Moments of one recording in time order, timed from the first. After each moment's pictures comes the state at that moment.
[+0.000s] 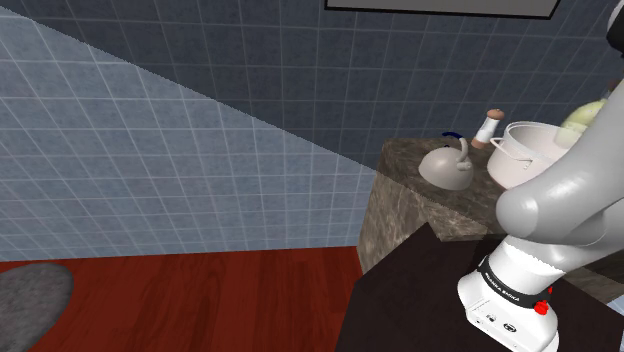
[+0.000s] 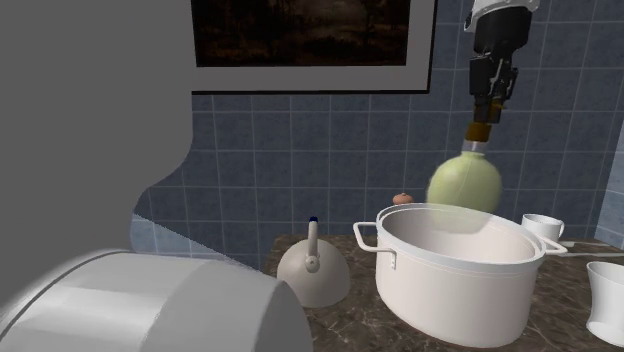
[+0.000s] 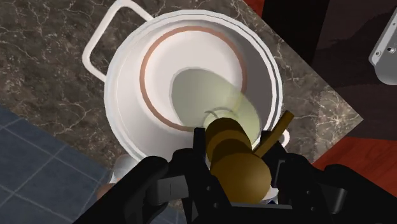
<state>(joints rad) -0.70 0.10 -0.84 -1.44 0.08 1.46 -1.59</state>
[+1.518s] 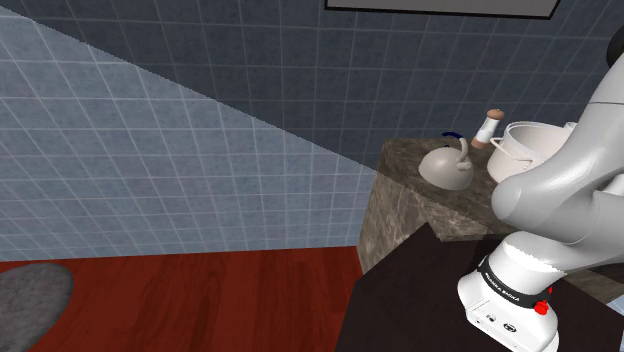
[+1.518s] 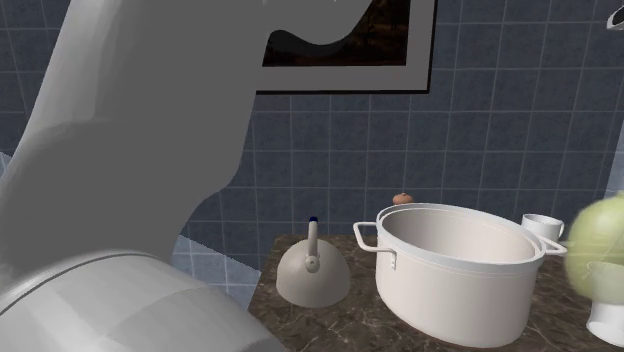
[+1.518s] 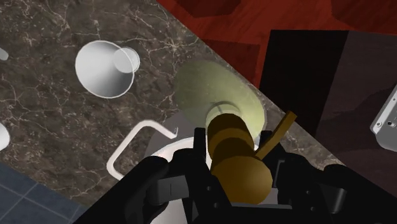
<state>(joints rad) -1.09 0.38 -0.93 -1.28 0.29 1.48 -2.02</state>
